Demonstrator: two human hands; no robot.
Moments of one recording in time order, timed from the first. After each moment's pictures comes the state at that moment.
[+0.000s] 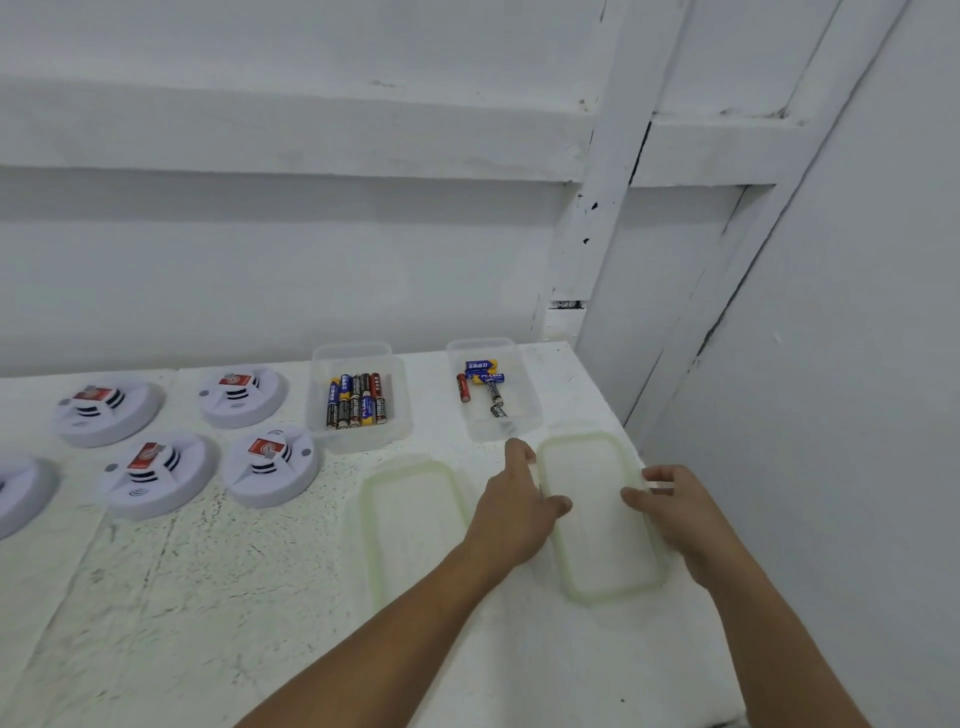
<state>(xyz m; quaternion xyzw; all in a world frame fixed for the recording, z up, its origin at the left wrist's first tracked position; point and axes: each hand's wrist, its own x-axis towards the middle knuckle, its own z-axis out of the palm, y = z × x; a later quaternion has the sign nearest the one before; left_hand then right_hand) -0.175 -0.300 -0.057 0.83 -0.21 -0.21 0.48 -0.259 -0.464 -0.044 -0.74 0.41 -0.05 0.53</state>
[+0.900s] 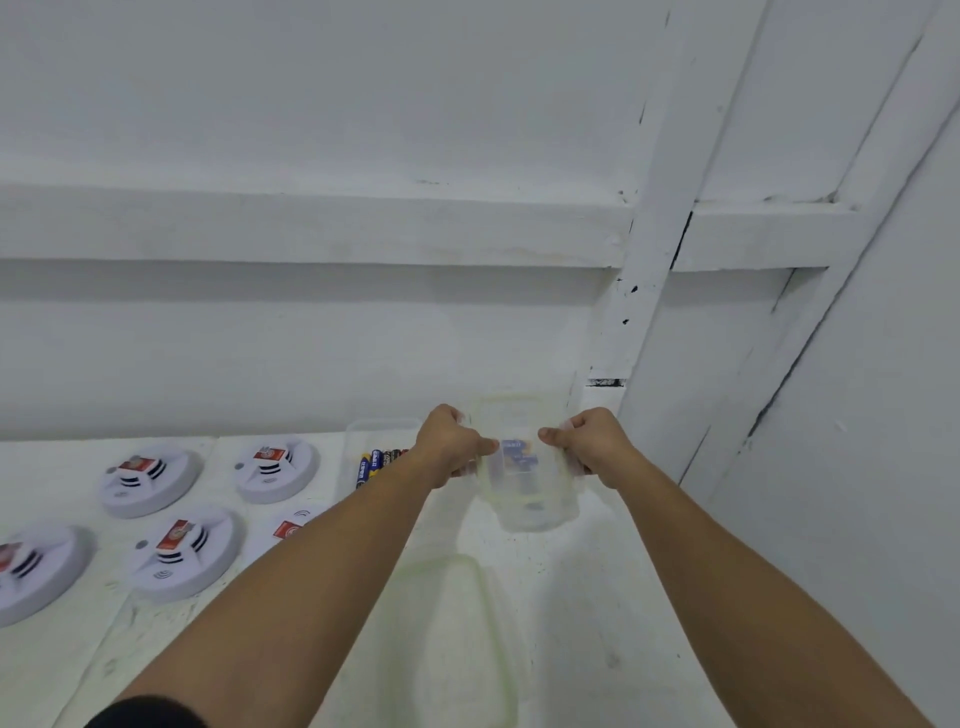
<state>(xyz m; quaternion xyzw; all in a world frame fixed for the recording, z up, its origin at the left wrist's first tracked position) 0.003 -0.280 -0.005 0.77 0.01 -0.23 0.59 -0.053 -0.458 -0.005 -0.79 0.27 -0.03 0.55</state>
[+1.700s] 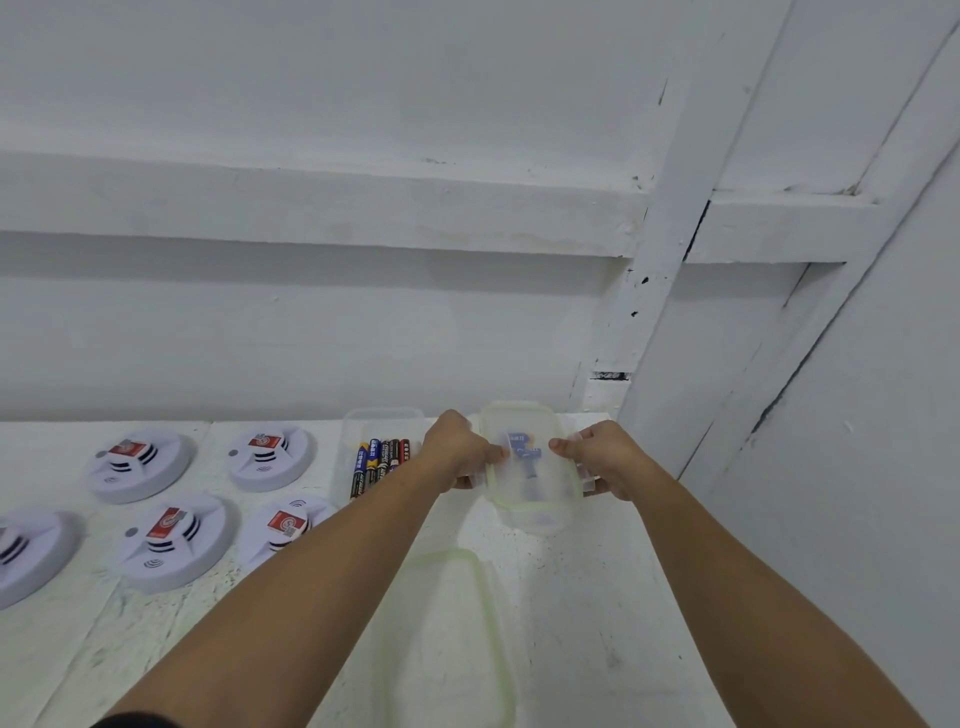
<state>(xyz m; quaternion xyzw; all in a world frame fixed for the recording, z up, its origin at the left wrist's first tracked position) 0.000 -0.285 -0.019 0.79 0.01 -0.25 0.56 -0.063 -0.463 -0.013 -0.76 0.30 0.05 0.57</state>
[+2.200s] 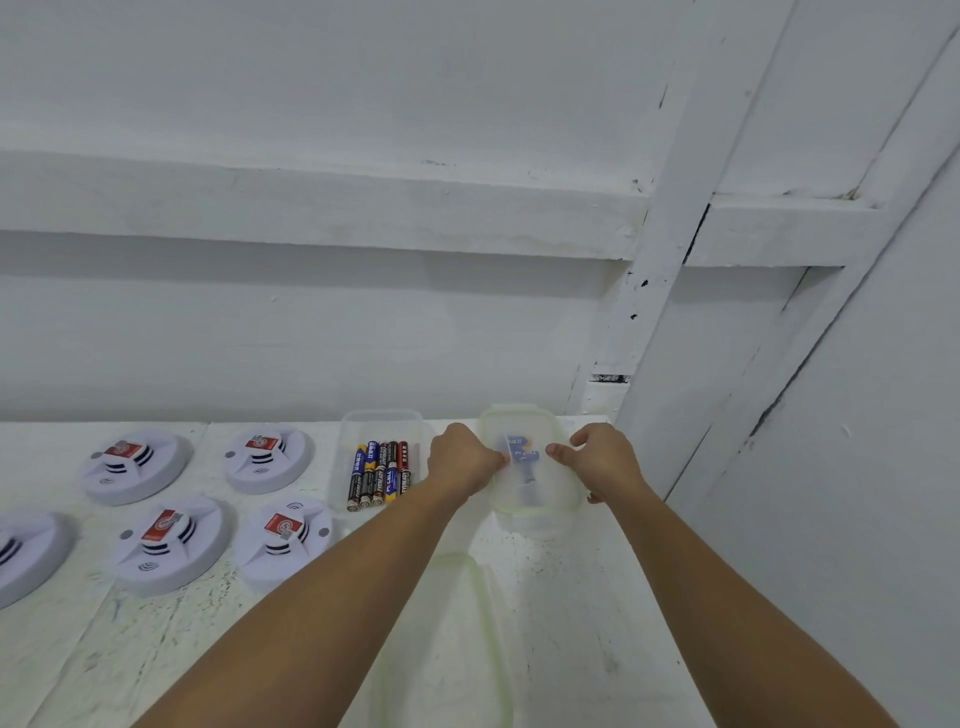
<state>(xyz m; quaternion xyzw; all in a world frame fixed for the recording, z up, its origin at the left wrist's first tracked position) -0.007 -0.296 -0.031 0.86 -0.01 -0.18 0.48 -0.073 -0.448 -0.007 -0.88 0.28 -0.02 0.38</state>
